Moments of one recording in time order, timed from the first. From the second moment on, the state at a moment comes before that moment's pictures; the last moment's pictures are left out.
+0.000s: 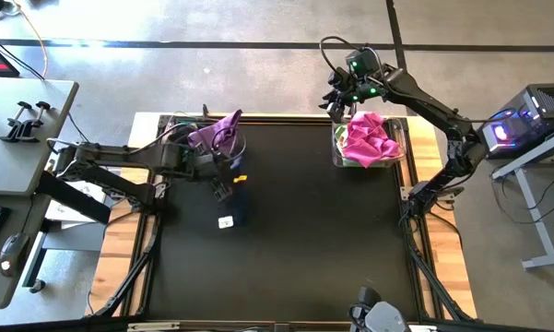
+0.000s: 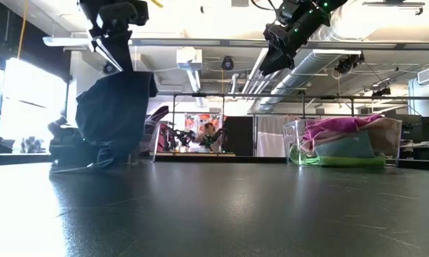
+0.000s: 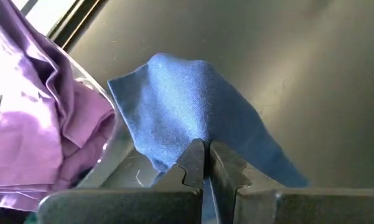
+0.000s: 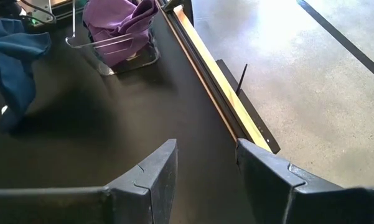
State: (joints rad) left arm 0.01 1.25 1.10 -0.96 -0.38 -0.43; right arm -0.80 1.58 1.56 -0.78 -0.34 -0.24
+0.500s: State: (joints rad) left arm 0.04 1.25 1.10 -0.88 -0.38 -0.39; right arm -0.80 1.58 1.56 -0.78 -0.34 -0.24
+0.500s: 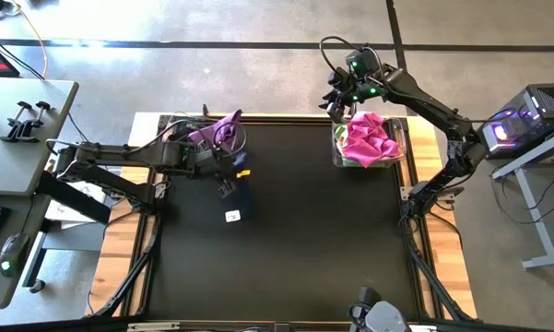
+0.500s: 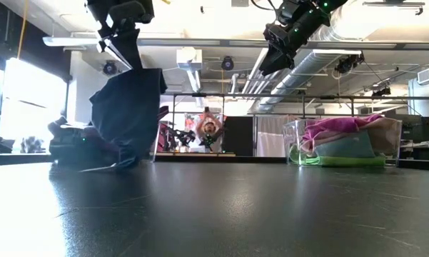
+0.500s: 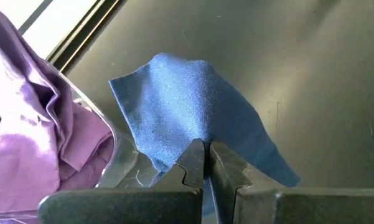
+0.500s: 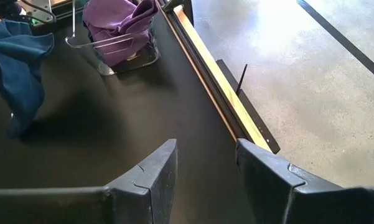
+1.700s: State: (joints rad) left arm 0.04 1.25 1.13 -0.86 -0.43 -0.39; right arm -0.80 1.58 1.56 -0.78 -0.34 -0.24
